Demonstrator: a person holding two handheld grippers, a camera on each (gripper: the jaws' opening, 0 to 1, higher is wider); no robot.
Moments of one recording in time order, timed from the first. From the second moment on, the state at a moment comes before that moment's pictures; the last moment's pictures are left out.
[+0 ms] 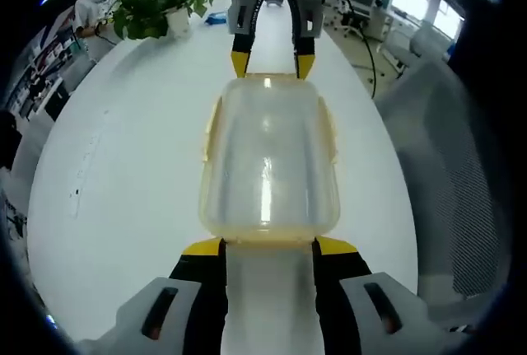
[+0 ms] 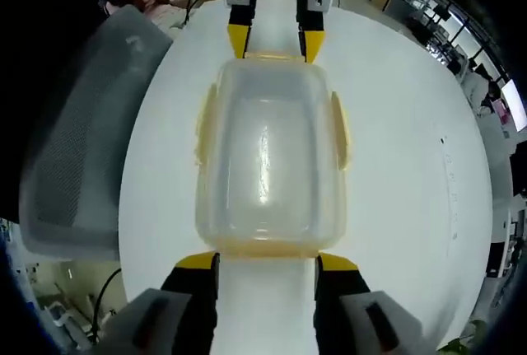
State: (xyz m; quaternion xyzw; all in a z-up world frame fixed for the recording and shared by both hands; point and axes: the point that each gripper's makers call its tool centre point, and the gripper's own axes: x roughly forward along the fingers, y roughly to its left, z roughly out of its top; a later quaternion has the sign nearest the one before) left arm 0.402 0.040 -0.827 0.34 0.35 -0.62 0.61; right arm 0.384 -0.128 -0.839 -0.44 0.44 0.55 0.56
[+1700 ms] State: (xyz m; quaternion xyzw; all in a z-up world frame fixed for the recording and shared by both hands) left arm 0.393 -0.041 -0.793 0.29 0.28 -0.65 0.64; right arm 0.397 -0.036 -0.792 -0.37 0.35 0.60 0.62
